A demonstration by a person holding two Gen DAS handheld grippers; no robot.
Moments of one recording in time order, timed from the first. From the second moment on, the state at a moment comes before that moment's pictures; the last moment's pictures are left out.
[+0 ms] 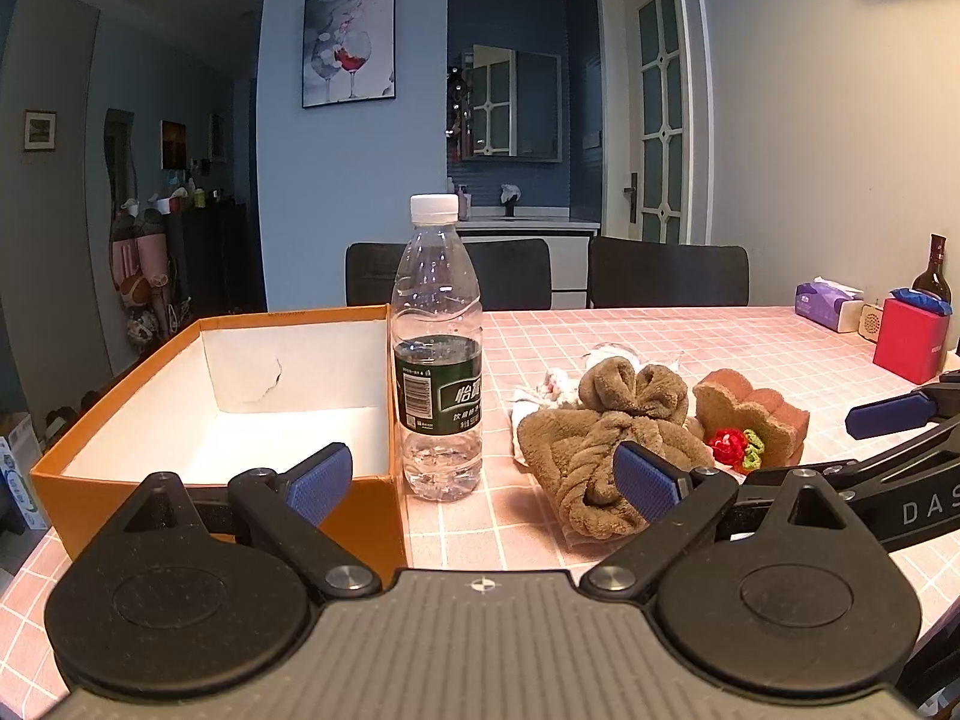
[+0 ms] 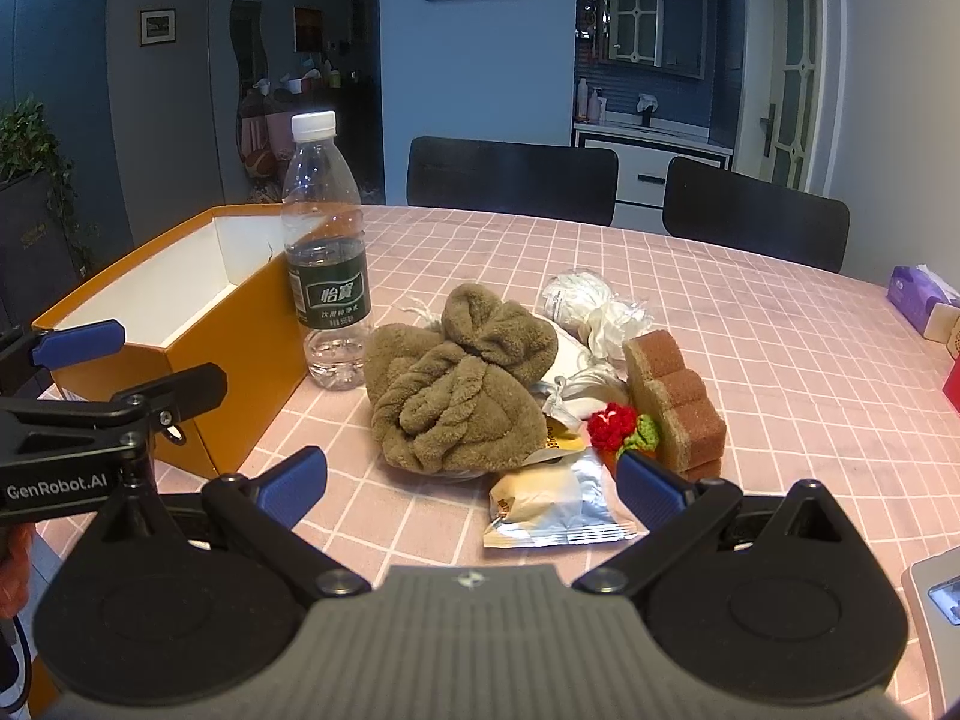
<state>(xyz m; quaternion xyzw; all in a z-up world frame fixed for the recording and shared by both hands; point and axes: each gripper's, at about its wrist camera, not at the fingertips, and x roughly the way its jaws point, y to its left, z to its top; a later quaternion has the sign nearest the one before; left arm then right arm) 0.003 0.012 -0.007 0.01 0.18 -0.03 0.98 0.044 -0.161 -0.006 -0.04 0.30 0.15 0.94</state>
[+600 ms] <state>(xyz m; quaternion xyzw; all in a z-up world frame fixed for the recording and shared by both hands) 0.004 0.015 -0.010 0.01 0.19 -0.03 0.98 0.049 -0.163 -0.010 -0.04 0.31 0.14 0.94</state>
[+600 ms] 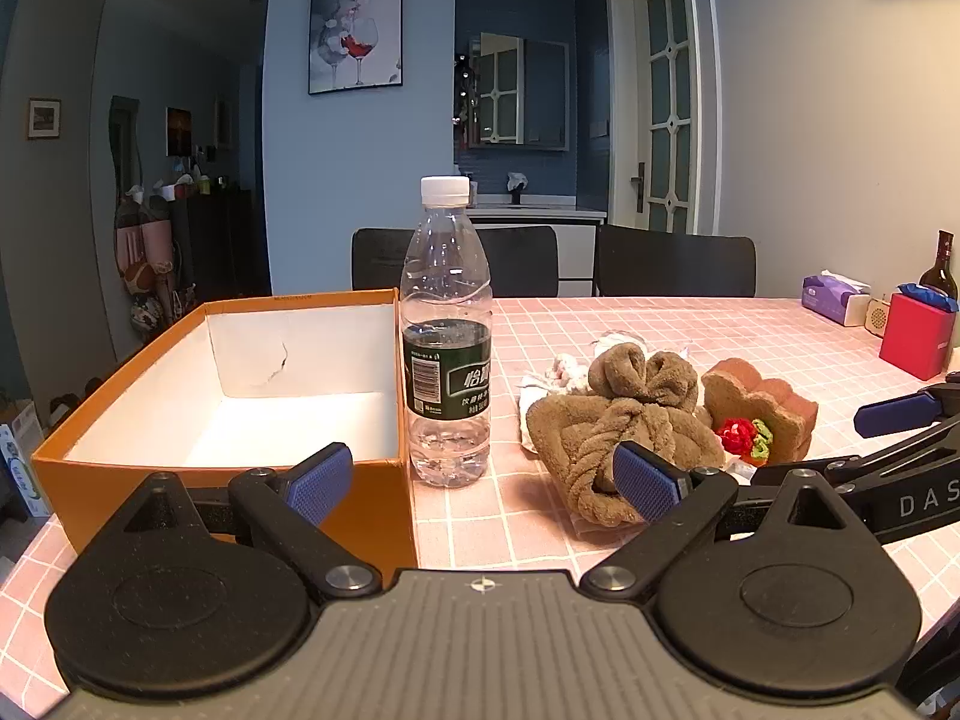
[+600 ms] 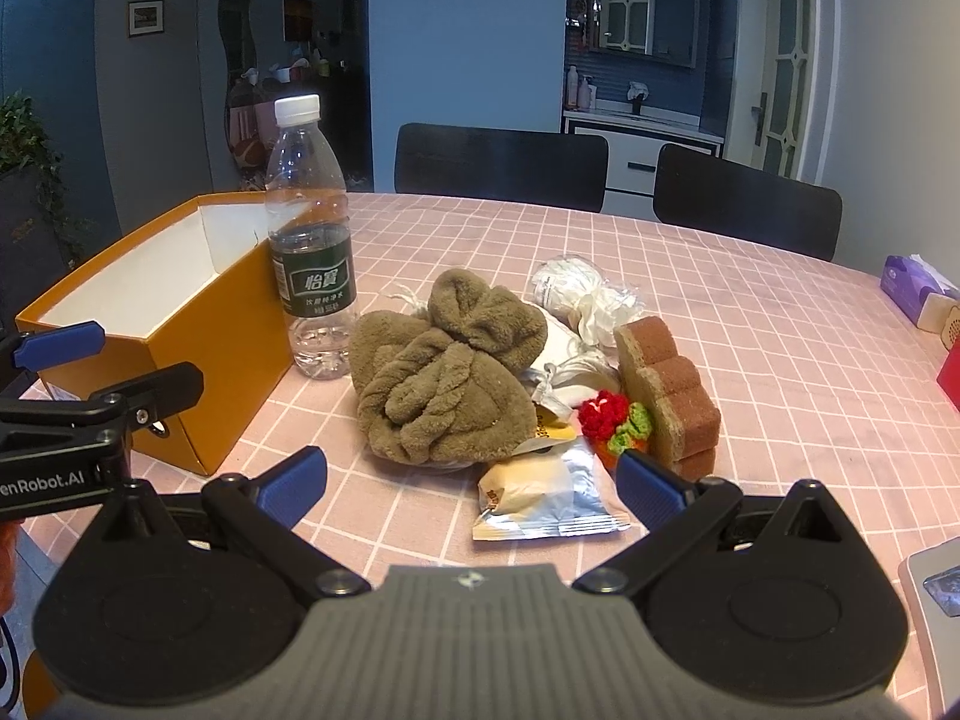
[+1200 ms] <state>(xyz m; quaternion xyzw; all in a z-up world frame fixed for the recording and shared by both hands) 0.006 0.013 -0.011 0.01 0.20 -0.03 0.98 0.050 -0.161 -0.012 -0.05 0.32 0.13 0.94</state>
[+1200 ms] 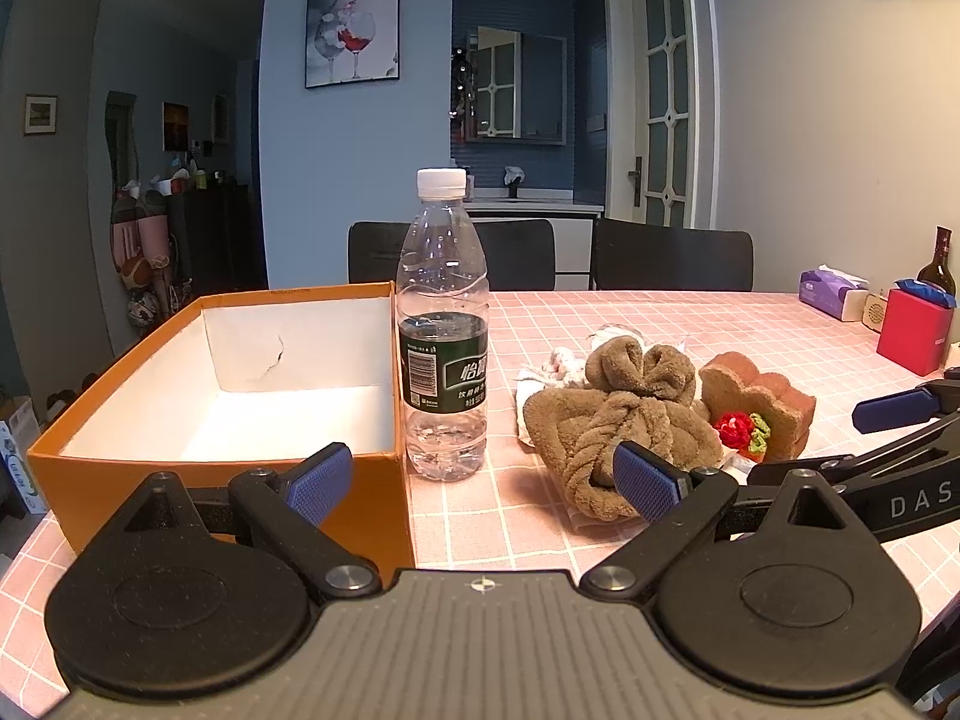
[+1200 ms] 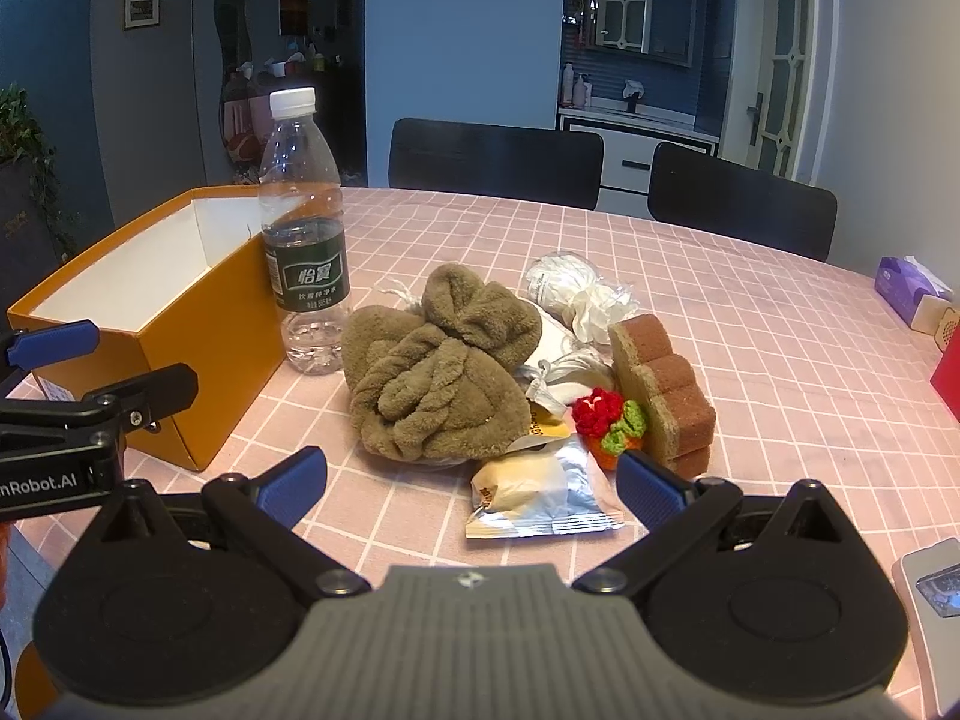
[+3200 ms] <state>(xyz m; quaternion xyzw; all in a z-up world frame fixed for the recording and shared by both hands) 0.114 -0.065 -0.039 0.02 0.26 -0.16 0.95 0.171 -0.230 -0.051 -0.05 0.32 0.05 0.95</state>
